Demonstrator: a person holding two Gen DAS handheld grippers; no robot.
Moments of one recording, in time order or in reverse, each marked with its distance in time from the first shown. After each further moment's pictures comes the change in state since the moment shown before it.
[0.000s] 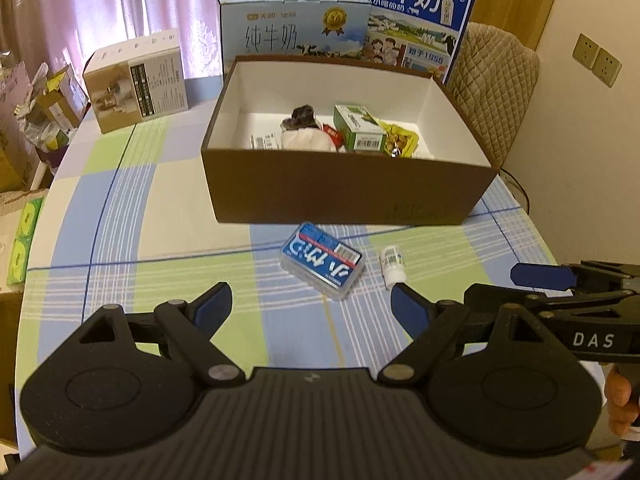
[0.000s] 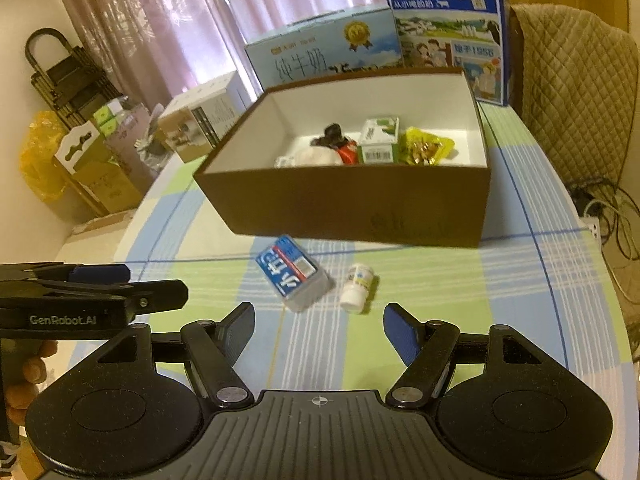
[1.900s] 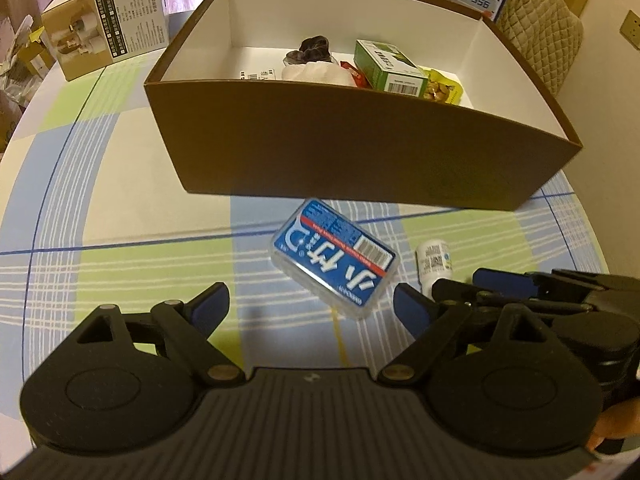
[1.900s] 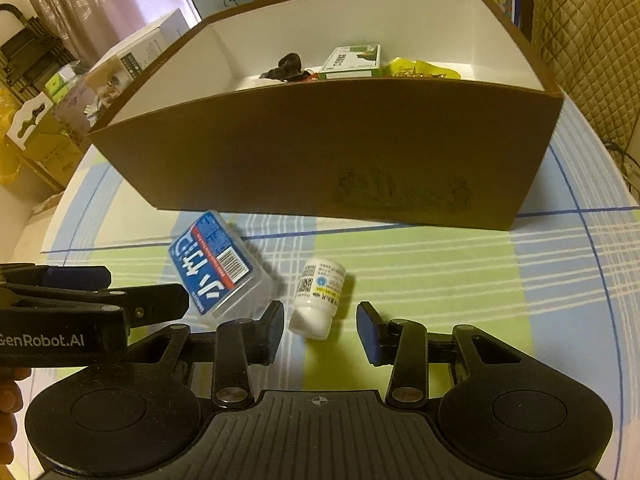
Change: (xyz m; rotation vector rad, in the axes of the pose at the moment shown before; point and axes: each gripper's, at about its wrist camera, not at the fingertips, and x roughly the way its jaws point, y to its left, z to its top) left arm 0.122 0.002 0.017 -0.047 0.152 0.023; right arm 0.131 -0.035 0.019 0.028 0.133 -0.073
